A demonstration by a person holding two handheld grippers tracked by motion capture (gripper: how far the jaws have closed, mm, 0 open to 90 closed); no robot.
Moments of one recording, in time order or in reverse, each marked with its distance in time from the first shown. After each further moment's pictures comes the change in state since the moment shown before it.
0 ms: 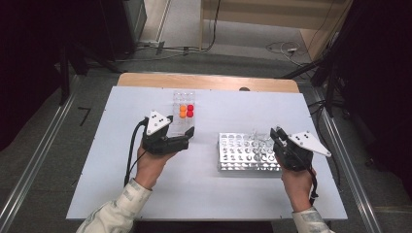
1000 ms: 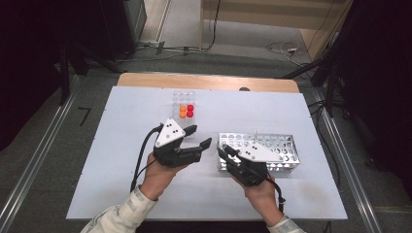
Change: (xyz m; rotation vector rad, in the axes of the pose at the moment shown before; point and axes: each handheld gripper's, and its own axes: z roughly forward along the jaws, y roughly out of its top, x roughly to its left) left arm -0.048 0.010 -0.016 -0.008 -0.259 0.095; right arm 0.105 -0.003 0.002 0.071 0.427 -0.099
